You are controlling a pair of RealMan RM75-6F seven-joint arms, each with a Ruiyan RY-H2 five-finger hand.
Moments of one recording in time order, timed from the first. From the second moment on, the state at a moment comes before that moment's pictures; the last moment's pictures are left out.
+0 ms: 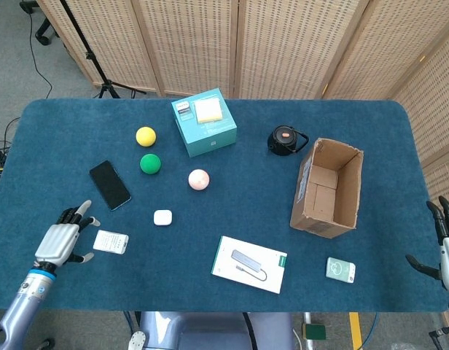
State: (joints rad) left arm -0.30 -1.32 -0.03 -1.50 1.34 1.09 0.03; right arm 0.03 -1.04 0.12 -1.66 -1.43 1.53 0.04
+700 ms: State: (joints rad) left arm -0.34 -1.40 -0.04 -1.50 1.23 1.04 0.20; right arm 0.03 -1.03 0.13 -1.66 -1.42 1.52 0.08
